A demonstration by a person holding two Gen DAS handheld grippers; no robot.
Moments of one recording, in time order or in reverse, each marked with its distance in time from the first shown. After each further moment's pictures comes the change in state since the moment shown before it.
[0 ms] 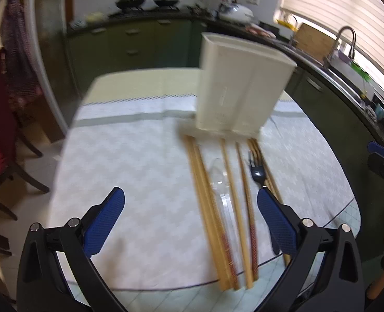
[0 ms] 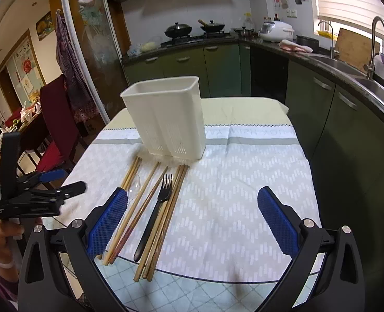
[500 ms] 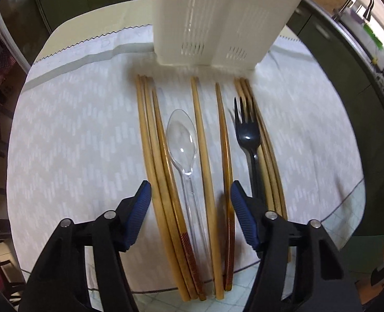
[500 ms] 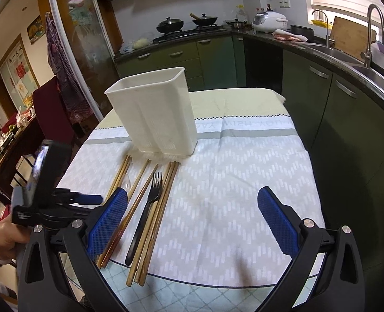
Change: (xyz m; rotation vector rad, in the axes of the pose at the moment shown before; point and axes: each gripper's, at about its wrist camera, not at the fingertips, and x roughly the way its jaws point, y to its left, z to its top) left arm 0.093 -0.050 0.004 0.027 0.358 0.007; right arm 0.018 -0.016 -0.002 0.043 0.028 0.009
